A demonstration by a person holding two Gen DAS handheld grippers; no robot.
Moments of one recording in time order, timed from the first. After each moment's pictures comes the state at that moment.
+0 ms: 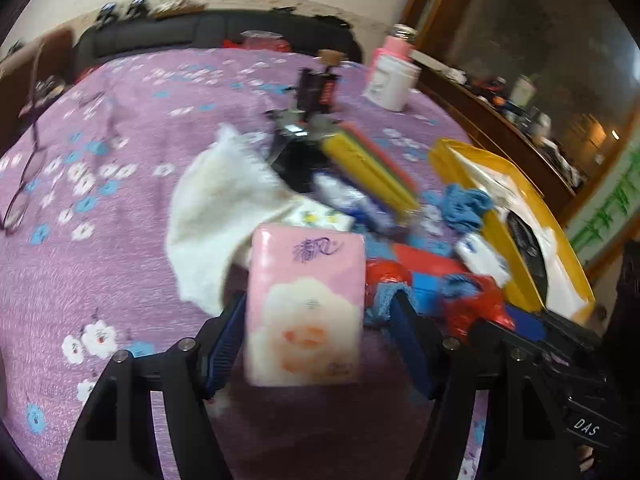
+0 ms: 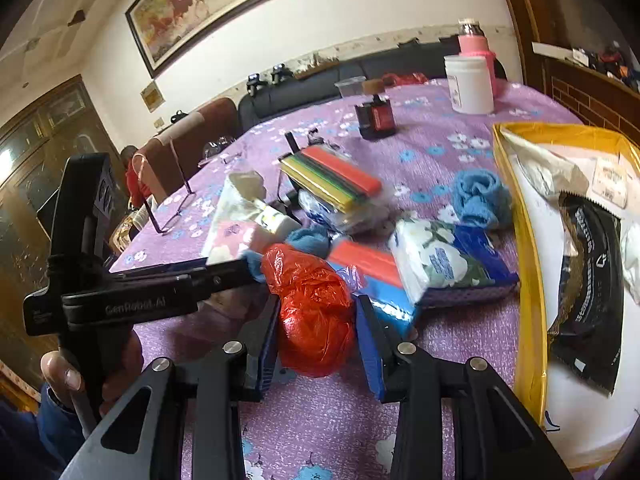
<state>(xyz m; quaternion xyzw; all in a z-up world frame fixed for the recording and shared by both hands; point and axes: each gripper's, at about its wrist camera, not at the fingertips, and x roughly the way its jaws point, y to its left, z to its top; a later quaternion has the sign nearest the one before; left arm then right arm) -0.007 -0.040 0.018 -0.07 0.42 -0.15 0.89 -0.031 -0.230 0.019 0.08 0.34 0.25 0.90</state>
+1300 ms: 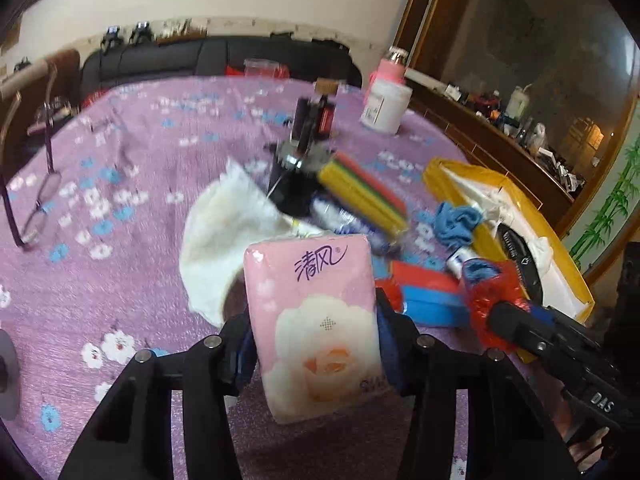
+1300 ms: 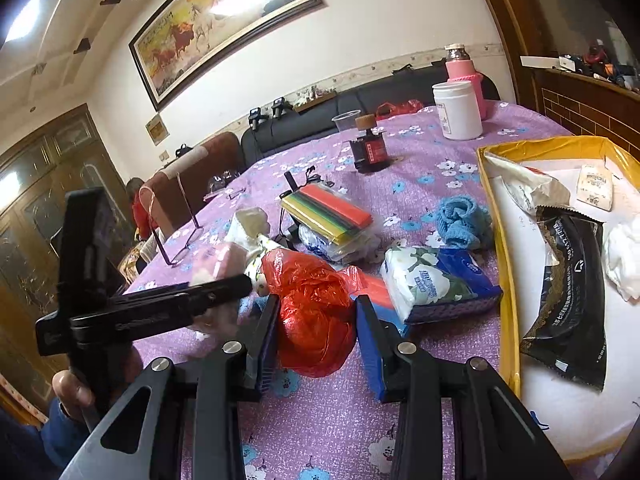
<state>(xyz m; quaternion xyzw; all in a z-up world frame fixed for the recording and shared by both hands) -0.023 -0.035 0.036 -0.07 0.37 -0.13 0.92 -0.044 -0.252 0.028 0.12 0.30 0.24 0.92</state>
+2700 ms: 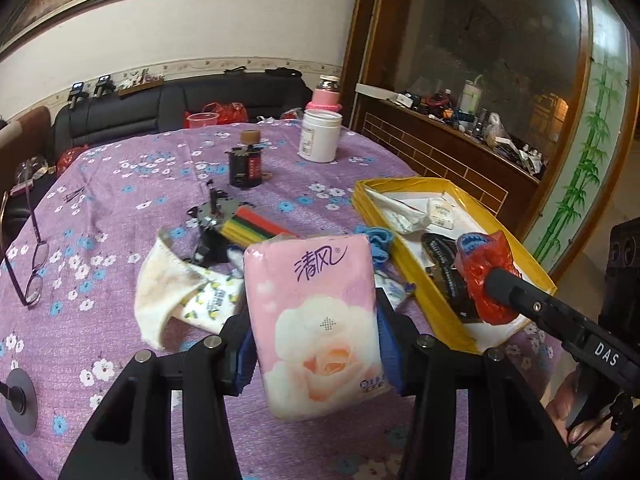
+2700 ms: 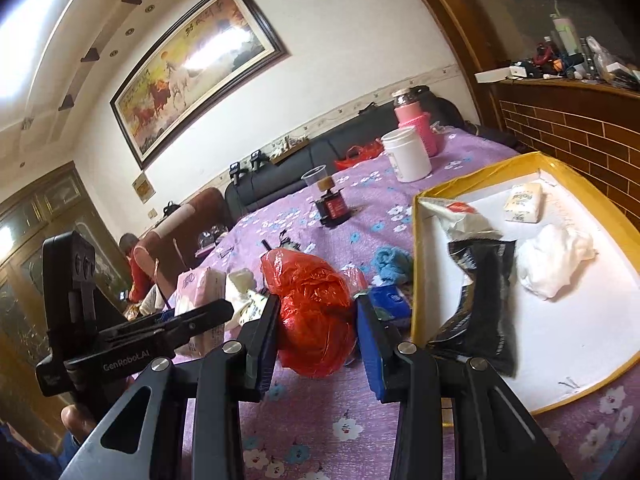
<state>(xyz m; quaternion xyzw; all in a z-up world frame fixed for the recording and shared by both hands) -0.059 -0.099 0.087 -0.02 0.32 -0.19 0.93 -0.086 -0.328 0.067 0.20 0.23 0.19 0.93</state>
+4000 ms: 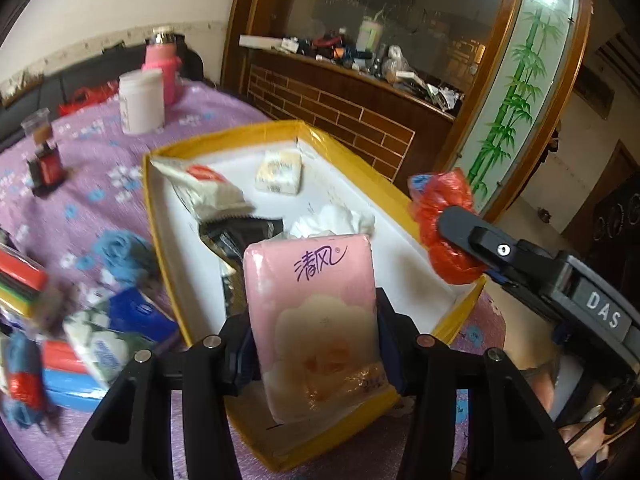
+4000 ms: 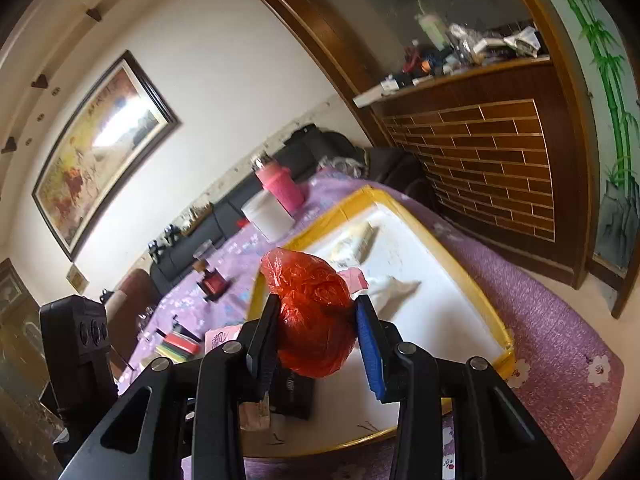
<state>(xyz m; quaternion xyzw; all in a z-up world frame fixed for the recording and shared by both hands) -0.017 -0.295 0.049 0.02 0.39 -0.35 0.85 -0.099 -0.472 0.058 0.29 0.22 0.01 0.93</state>
